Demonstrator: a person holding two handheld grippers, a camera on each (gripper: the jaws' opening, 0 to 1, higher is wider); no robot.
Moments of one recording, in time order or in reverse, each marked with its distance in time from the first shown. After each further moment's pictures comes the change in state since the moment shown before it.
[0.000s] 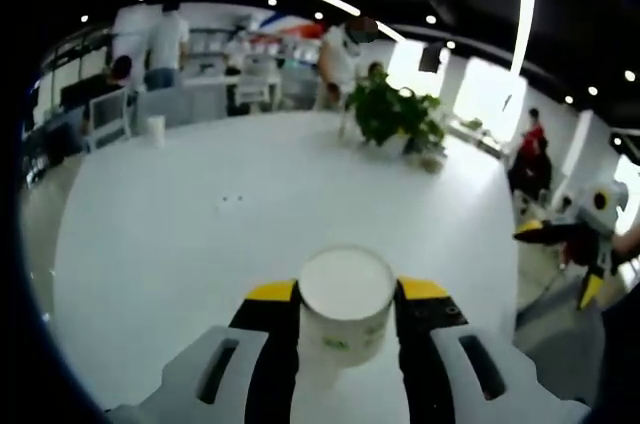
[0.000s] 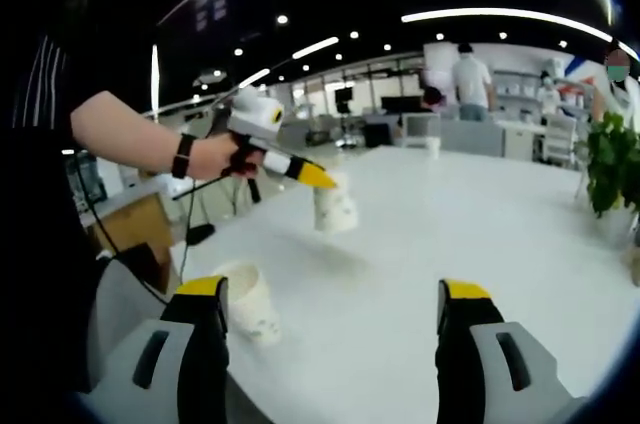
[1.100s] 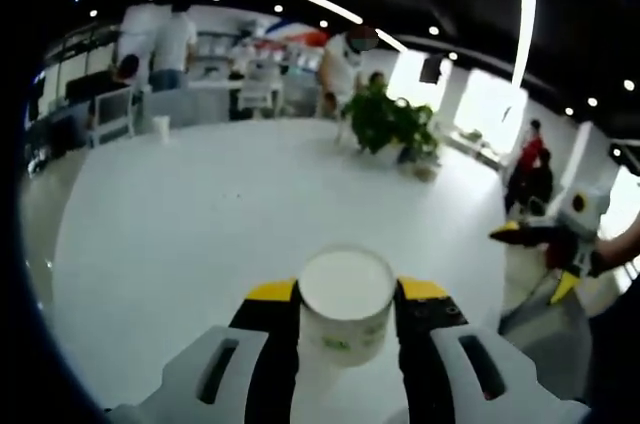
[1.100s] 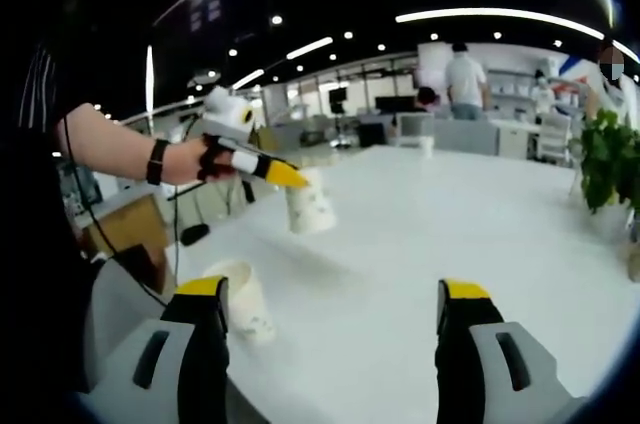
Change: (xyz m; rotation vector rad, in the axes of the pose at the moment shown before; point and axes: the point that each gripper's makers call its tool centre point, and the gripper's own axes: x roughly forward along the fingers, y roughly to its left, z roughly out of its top) left arm -0.023 -0.023 -0.004 -0.037 -0.045 -0.006; right arm -0.002 -0.010 -0.003 0.010 -0.002 -0.023
